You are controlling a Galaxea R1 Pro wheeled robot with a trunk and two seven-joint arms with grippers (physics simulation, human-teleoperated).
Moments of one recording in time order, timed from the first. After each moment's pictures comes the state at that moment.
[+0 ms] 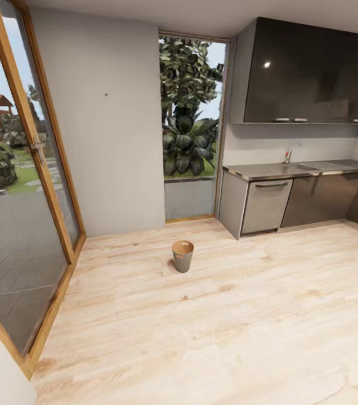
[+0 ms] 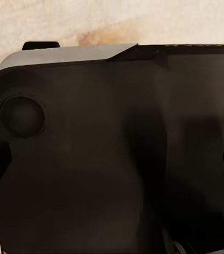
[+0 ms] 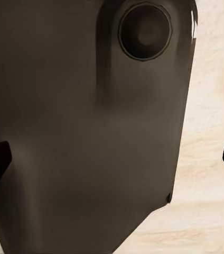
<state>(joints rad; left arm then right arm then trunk) -0.03 -0.10 0.00 -0.08 0.00 -0.02 0.01 0.00 -0.01 0.01 0.00 0.01 0.00 0.07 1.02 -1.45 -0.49</state>
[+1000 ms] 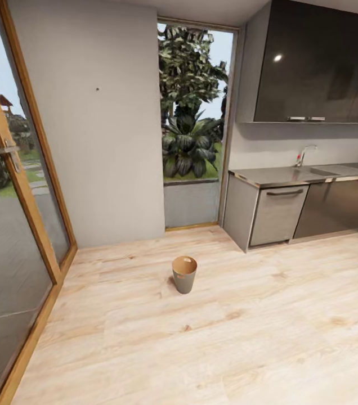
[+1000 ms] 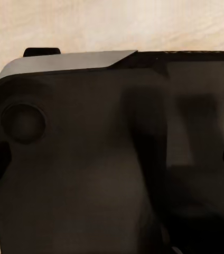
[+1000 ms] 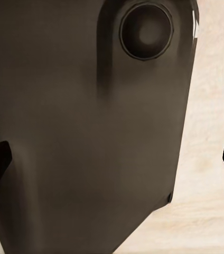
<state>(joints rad) -0.03 -0.10 0.00 -0.09 0.00 -0.02 0.01 0.00 -0.01 0.01 0.00 0.01 0.00 0.07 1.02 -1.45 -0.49</state>
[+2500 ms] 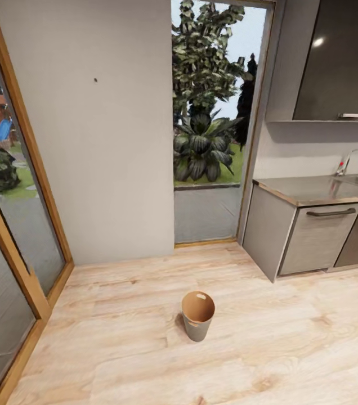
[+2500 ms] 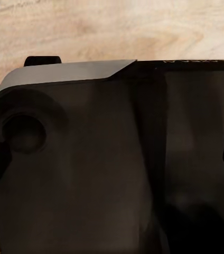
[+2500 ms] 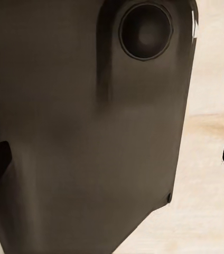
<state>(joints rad) -0.04 -0.10 0.00 -0.10 0.00 -0.02 0.01 0.00 -0.01 0.01 0.00 0.01 0.00 0.07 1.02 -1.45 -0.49</state>
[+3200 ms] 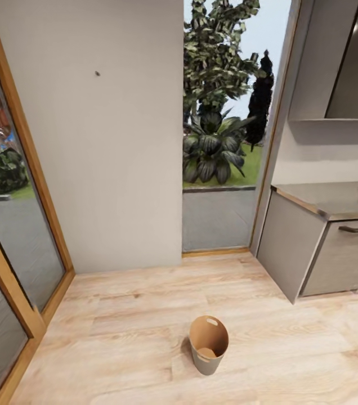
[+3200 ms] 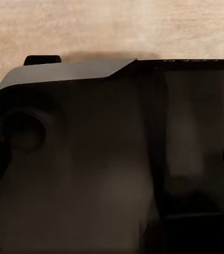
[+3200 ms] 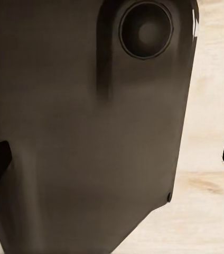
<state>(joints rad) -0.04 -0.10 0.00 -0.10 0.00 -0.02 0.01 0.00 -0.01 0.01 0.00 0.01 0.00 0.07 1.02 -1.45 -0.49</state>
